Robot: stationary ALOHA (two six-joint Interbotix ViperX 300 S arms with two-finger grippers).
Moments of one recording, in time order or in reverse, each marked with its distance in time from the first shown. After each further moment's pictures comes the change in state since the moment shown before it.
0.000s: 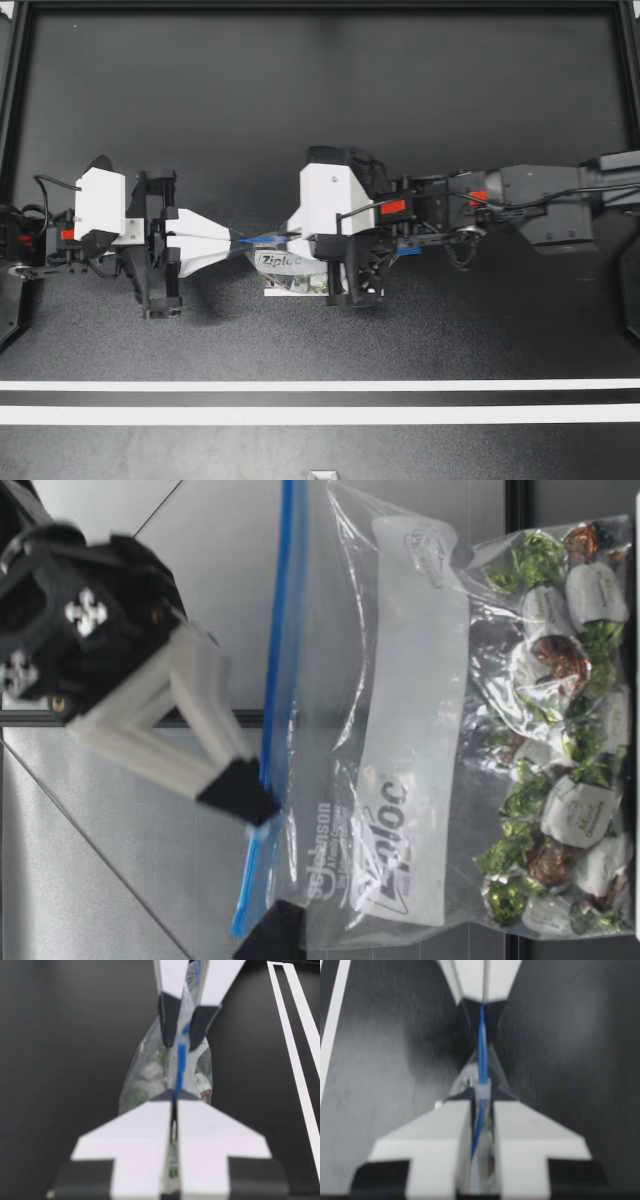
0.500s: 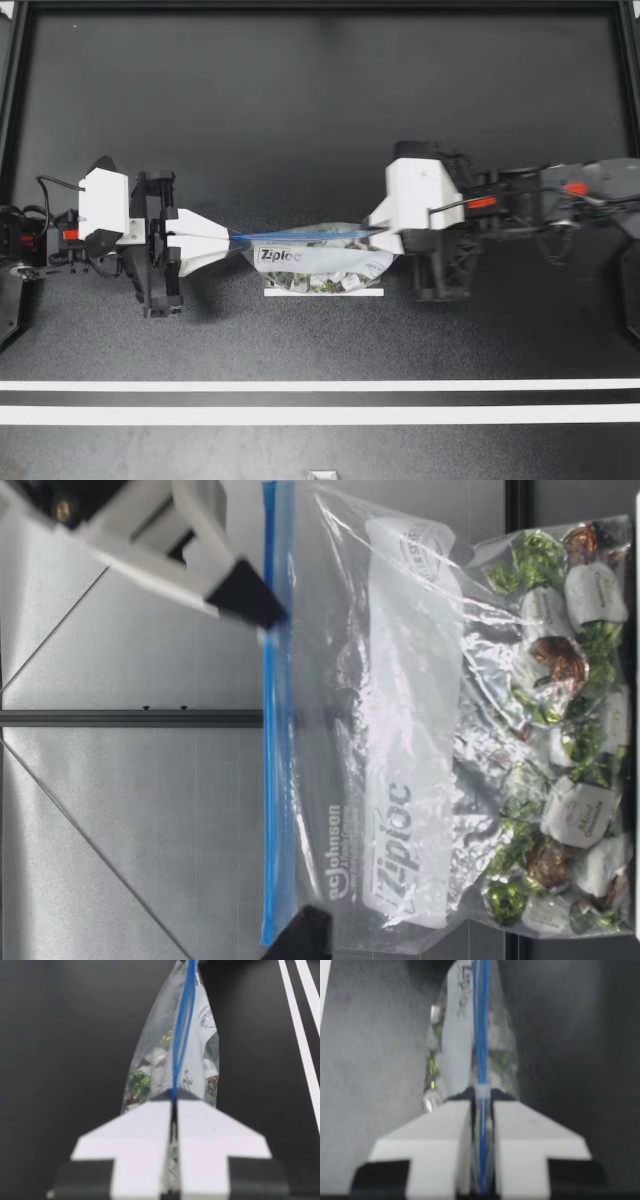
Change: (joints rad) left arm 0.008 0.025 0.006 -0.009 -0.002 0.000; right arm -0.029 -0.259 0.258 -0.014 0.069 0.006
